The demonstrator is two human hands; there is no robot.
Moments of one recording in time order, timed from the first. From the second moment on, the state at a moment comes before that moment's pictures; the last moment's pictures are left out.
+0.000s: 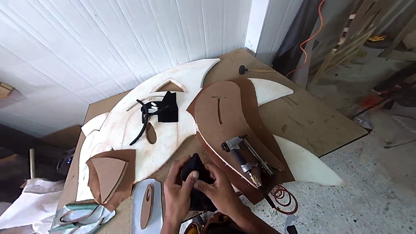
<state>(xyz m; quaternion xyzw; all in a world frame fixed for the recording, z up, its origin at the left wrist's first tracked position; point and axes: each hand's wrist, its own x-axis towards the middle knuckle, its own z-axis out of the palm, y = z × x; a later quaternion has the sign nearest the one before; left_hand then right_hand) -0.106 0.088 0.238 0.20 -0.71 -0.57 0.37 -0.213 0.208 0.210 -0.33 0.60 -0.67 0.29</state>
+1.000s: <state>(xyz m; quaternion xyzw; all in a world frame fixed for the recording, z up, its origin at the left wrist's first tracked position) -0.049 0.112 0.252 0.28 -0.59 -0.69 0.31 -0.166 0.244 0.215 -0.41 0.47 -0.65 0.43</state>
